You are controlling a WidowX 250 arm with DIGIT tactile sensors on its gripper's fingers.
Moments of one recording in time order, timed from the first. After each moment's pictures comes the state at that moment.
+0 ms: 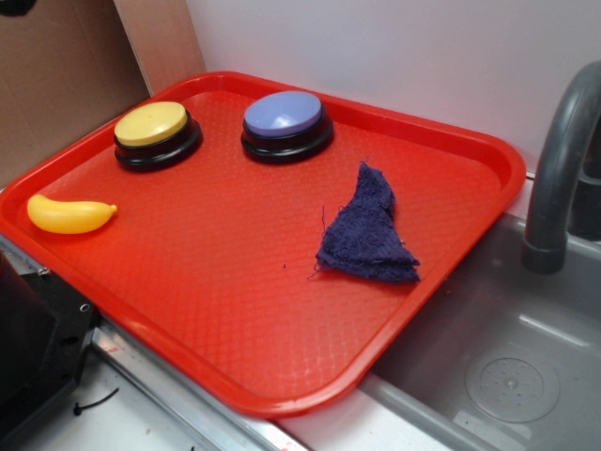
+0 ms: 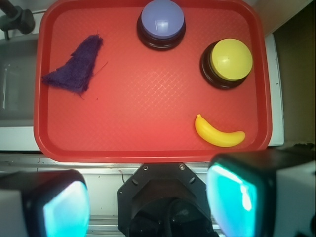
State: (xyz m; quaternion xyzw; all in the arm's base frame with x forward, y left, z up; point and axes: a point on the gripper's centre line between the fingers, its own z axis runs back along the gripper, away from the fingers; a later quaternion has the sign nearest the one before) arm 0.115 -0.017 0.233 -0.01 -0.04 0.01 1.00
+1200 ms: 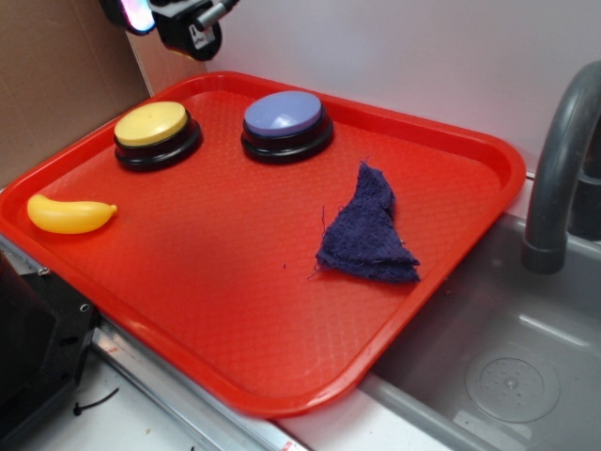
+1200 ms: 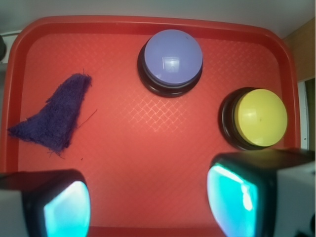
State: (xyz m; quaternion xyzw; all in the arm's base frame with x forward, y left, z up) arm 0.211 -0.017 0.170 0.00 -0.05 0.00 1.00
